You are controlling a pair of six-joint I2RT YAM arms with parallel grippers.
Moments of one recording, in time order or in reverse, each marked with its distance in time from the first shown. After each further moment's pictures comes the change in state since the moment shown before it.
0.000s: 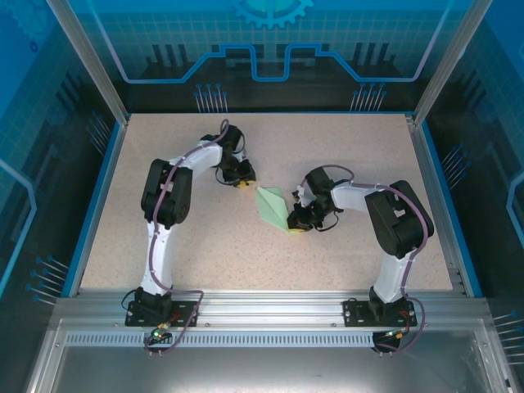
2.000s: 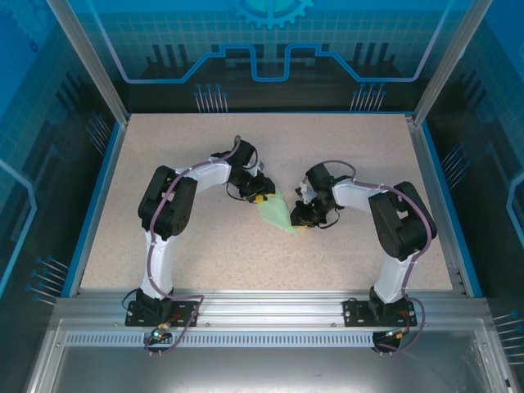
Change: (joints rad) left arm -0.134 -0.137 -0.283 0.262 0.208 -0.132; right arm -0.005 -0.027 0.041 -0.069 0.116 -0.016
